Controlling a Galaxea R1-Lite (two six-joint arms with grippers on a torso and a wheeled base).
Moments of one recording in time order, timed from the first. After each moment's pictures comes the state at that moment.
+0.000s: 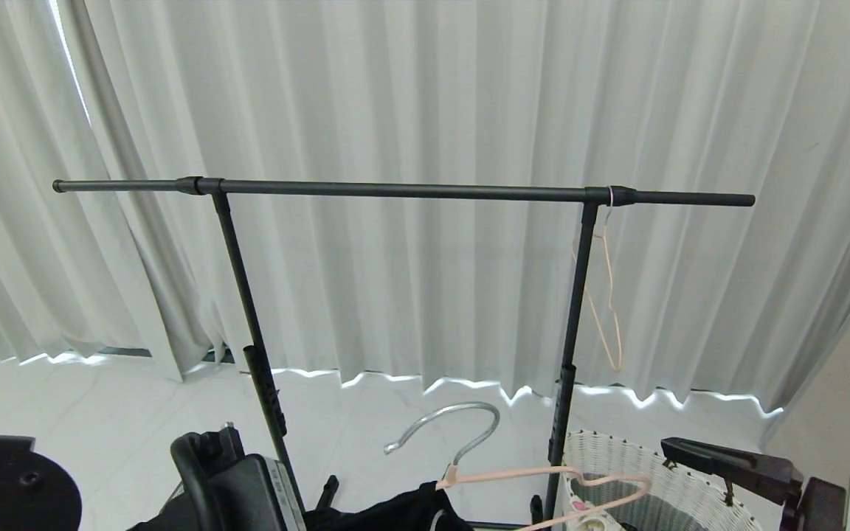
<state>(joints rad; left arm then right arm) -1.02 1.18 -0.54 -0.03 0.22 0.27 1.28 1.18 -0.26 -0.71 -0.37 -0.08</state>
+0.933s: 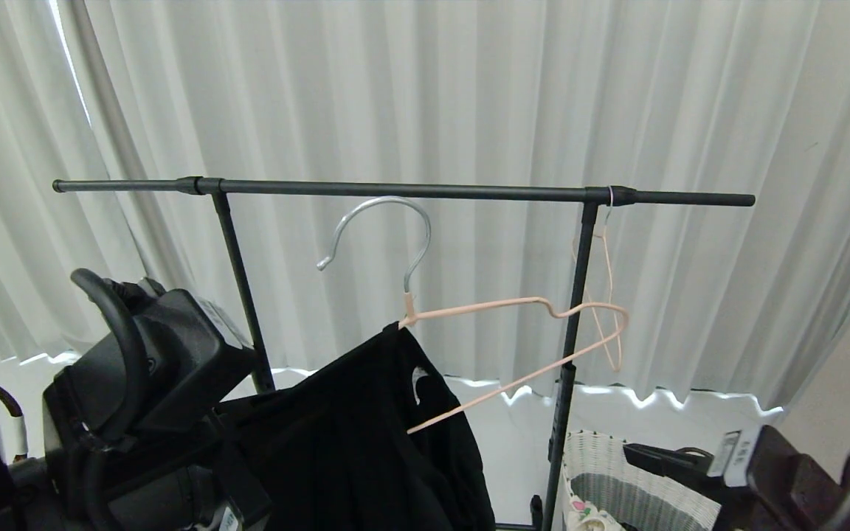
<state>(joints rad) -0.86 1.18 -0.62 -0.17 0.23 0.27 1.21 1.36 -0.32 -0.71 -0.36 0.11</state>
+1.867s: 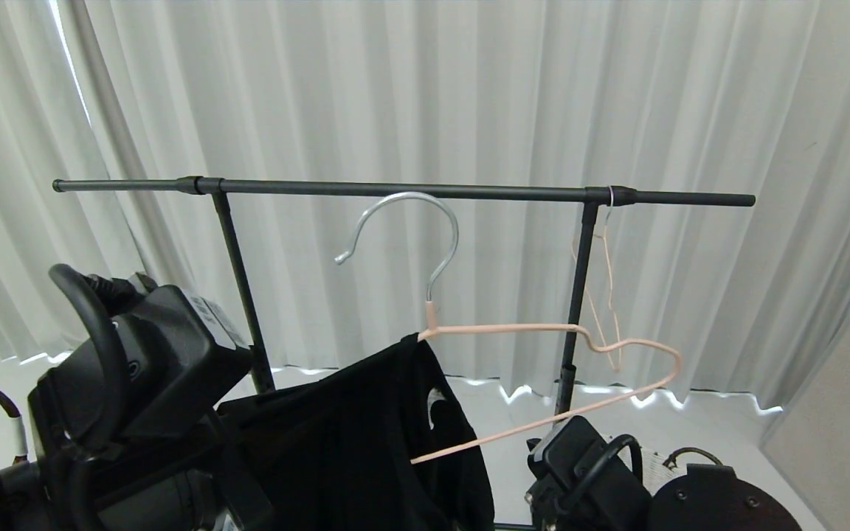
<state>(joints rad) -0.90 1.17 -0.62 -0.20 0.23 0.27 1.23 1.73 -0.47 -0.88 -0.41 0.14</state>
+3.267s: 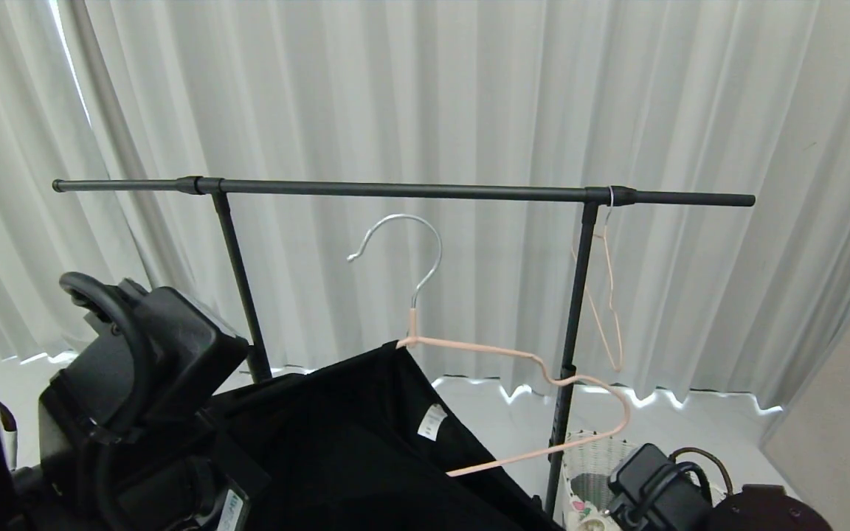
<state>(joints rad) -0.89 1.18 -0.59 -0.21 0.41 0.23 1.08 1.66 -0.21 -0.88 -0.50 0.08</state>
